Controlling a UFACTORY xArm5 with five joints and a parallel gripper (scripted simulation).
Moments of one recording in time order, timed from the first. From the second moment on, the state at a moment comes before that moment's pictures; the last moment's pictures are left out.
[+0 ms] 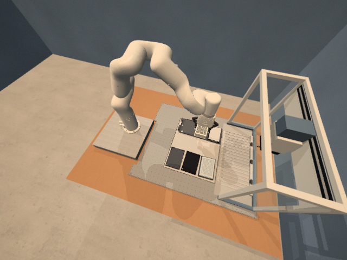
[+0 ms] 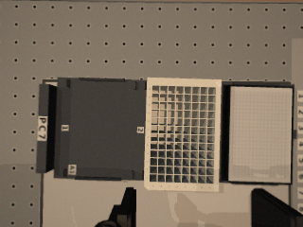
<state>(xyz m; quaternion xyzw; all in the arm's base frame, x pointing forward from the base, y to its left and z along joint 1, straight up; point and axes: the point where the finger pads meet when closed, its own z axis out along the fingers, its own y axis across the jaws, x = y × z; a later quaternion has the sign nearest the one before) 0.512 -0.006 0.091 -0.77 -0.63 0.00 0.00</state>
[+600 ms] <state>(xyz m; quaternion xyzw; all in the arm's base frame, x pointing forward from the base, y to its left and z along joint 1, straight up) 0.527 0.073 0.092 -0.77 -0.63 0.00 0.00</state>
